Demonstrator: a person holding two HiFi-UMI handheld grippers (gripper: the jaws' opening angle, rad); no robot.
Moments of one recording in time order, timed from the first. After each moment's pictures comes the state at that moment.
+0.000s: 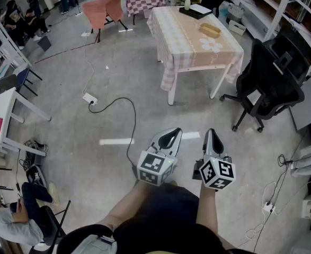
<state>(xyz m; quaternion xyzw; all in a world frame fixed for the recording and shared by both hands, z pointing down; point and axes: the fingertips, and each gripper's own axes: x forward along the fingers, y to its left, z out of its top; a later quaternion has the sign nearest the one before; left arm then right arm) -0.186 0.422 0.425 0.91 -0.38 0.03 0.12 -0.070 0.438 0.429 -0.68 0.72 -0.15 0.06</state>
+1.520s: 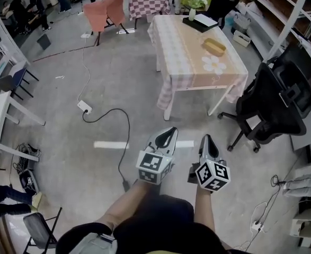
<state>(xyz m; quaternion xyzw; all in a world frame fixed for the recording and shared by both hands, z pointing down) -0.151 0.265 0.420 0.90 -0.43 0.02 0.13 -0.024 0.293 0.445 -0.67 0.71 -0.19 0.05</state>
